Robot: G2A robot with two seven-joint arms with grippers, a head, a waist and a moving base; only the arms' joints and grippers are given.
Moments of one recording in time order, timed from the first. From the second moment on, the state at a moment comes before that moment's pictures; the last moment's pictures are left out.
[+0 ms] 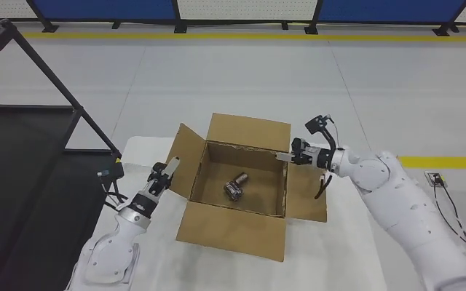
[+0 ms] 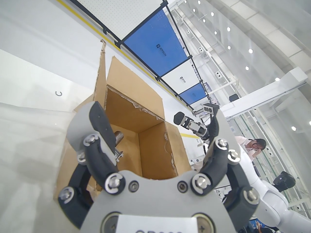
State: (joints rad) left arm 1.22 -1.28 -1.54 -1.76 0.28 -0.19 -0.29; right arm -0.36 -1.10 0.85 -0.93 -0.29 -0.64 0.61
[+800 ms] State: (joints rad) left arm 1.33 -1.27 -1.61 -1.84 0.20 -0.30 -0.28; right arm -0.45 -1.12 0.75 -1.25 -0.57 -0.42 0.60
